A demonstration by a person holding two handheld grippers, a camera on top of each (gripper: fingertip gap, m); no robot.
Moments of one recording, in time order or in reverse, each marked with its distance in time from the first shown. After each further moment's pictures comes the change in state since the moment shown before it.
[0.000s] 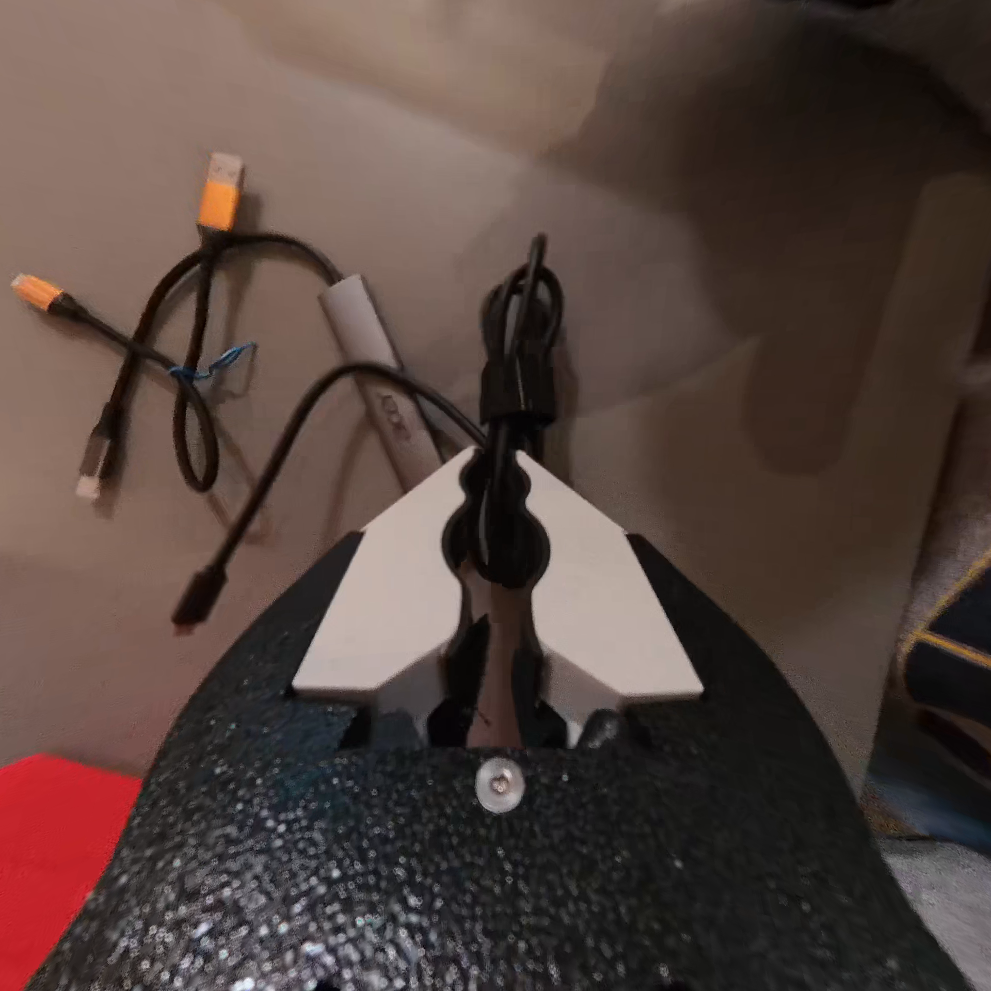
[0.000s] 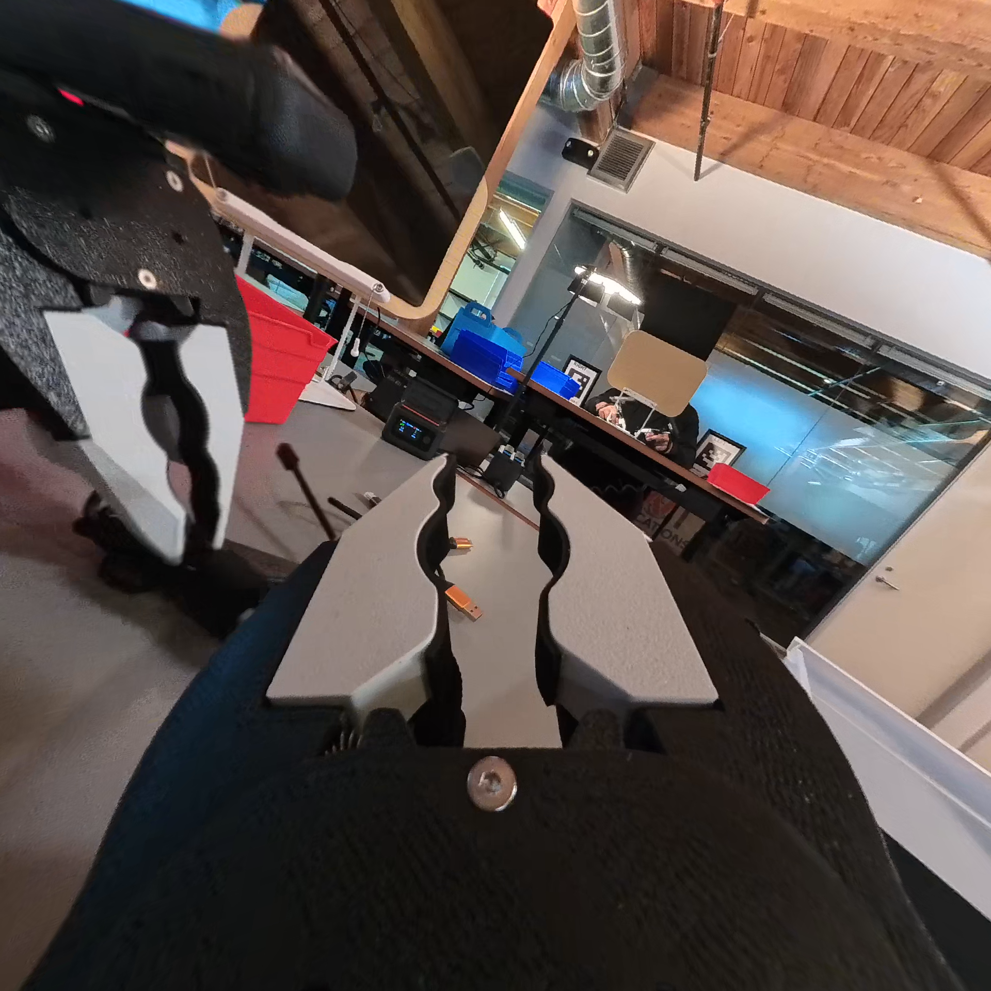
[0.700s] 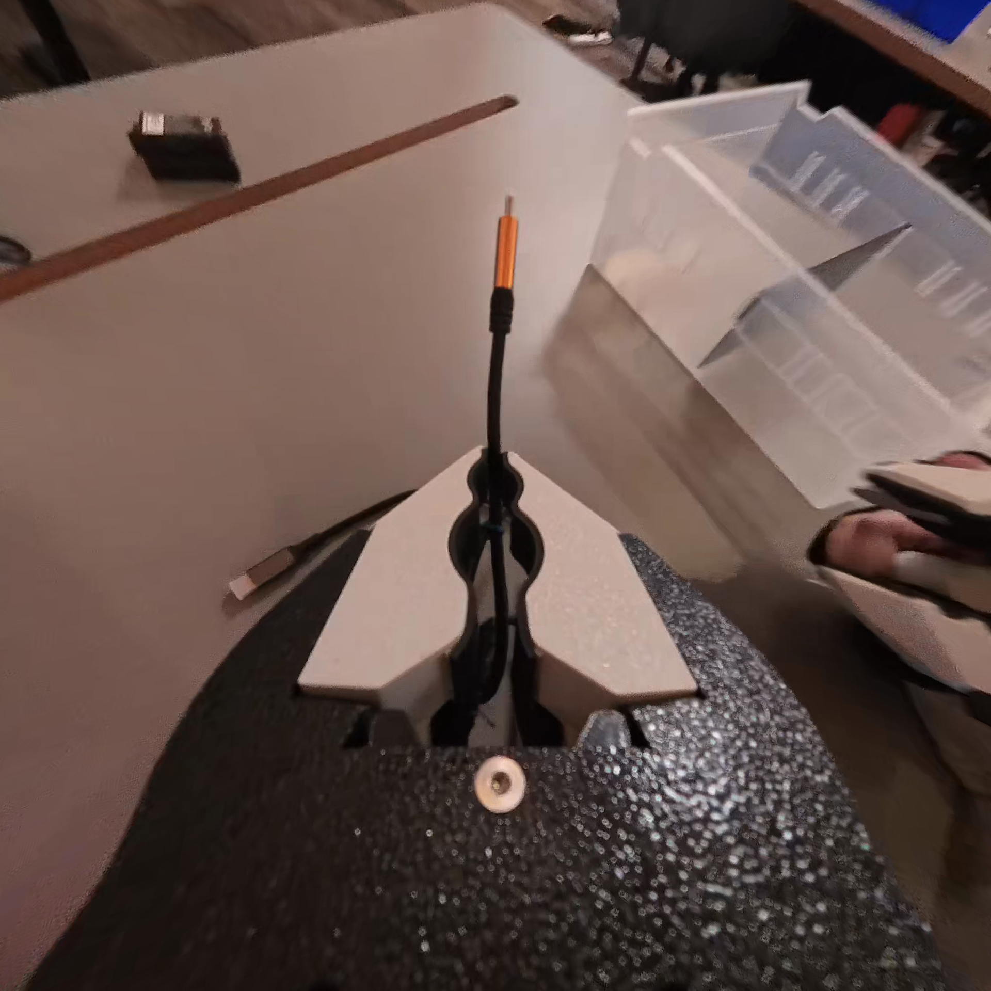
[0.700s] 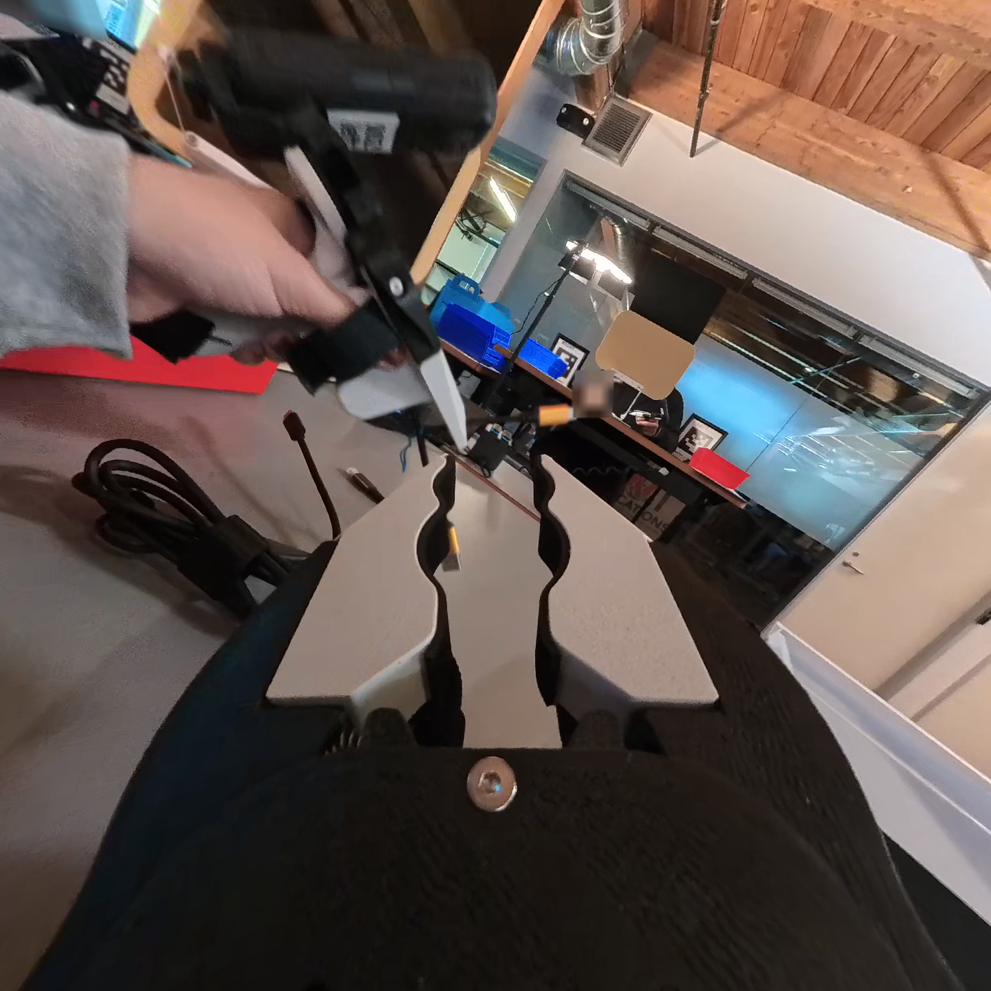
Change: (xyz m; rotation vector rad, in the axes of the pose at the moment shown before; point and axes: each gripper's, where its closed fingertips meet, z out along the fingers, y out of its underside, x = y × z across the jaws) left arm -0.131 -0.088 -0.009 0.456 -0.163 -0.608; right arm 0.005 0.014 0.001 -0.049 0.018 -0.041
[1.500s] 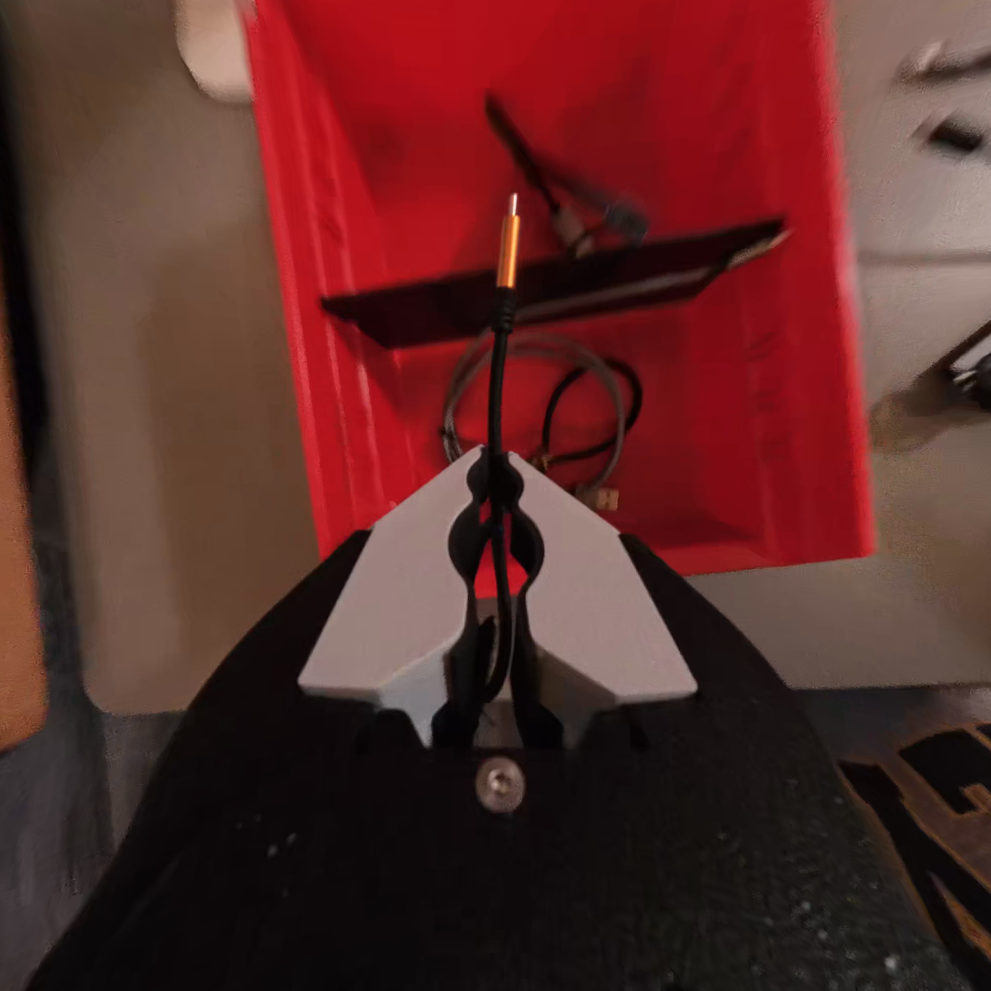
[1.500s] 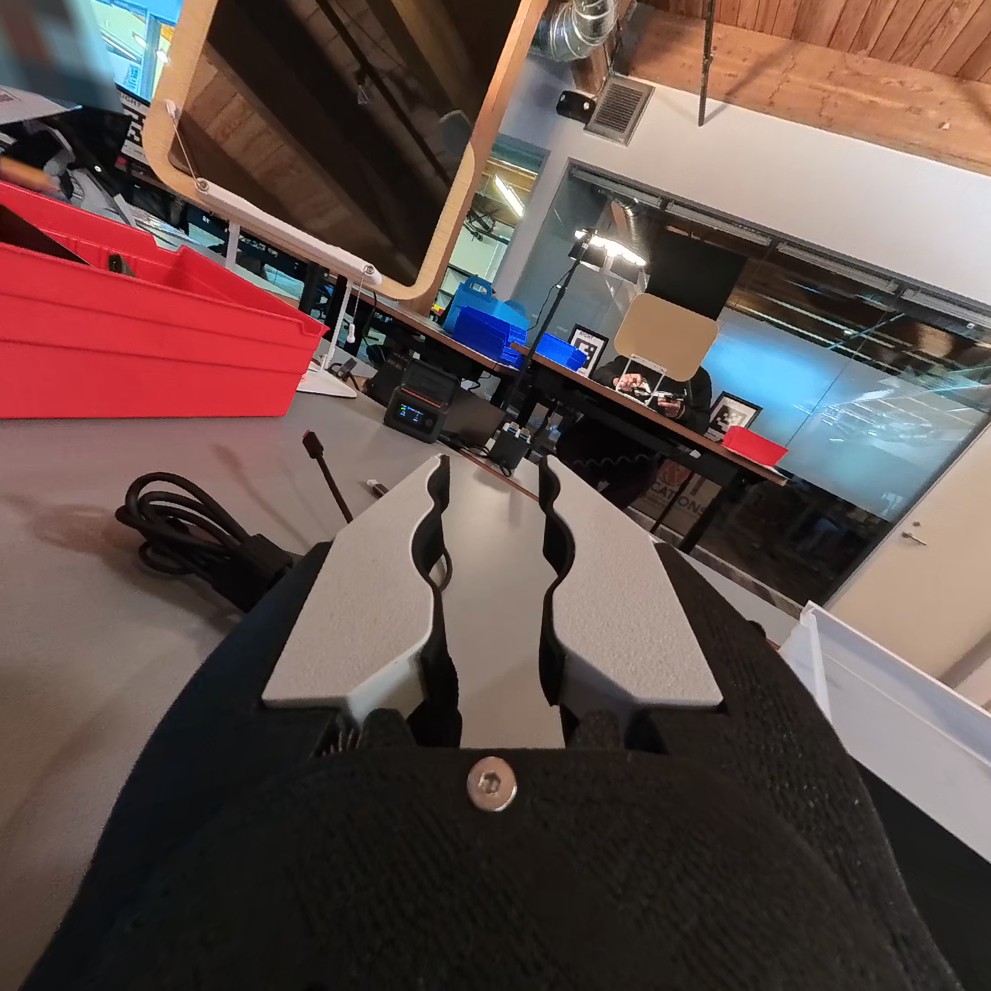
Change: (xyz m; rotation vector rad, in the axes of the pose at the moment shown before) left arm -0.114 0.155 -0.323 -0.380 -0.742 -0.345; right arm 0.005 -0.001 -0.009 -0.003 -0.017 0.108
